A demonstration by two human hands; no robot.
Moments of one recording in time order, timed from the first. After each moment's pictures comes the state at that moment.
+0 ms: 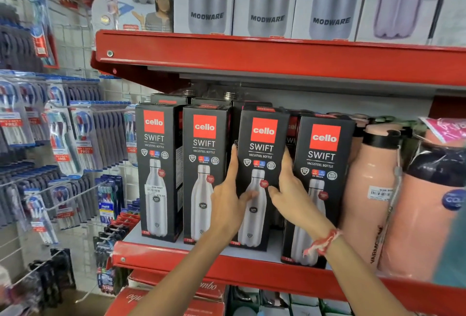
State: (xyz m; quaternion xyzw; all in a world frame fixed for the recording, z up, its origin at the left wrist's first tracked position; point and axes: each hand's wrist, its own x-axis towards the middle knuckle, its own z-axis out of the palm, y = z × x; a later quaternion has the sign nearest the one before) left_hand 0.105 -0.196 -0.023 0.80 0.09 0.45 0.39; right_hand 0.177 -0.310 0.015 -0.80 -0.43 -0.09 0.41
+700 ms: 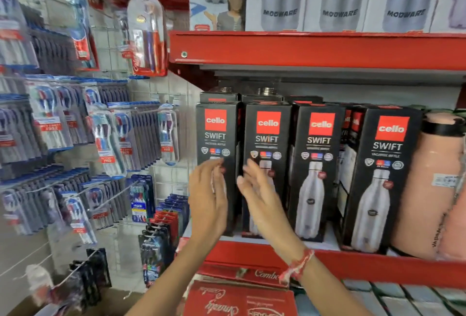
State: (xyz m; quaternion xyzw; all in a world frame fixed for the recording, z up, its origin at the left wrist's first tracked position) left_hand -0.007 -0.089 -0.035 0.73 0.10 0.59 0.32; right_hand 0.049 -0.187 -0.023 -0.65 -0.43 0.02 0.62
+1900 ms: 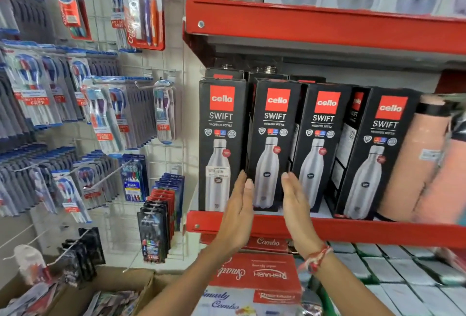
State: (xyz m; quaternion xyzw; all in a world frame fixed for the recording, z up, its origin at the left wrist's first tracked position) left_hand -0.029 -0.114 -0.086 0.78 0.06 0.29 0.55; right_hand 0.064 -0.207 -0.087 -0.70 -0.22 -0.01 0.68
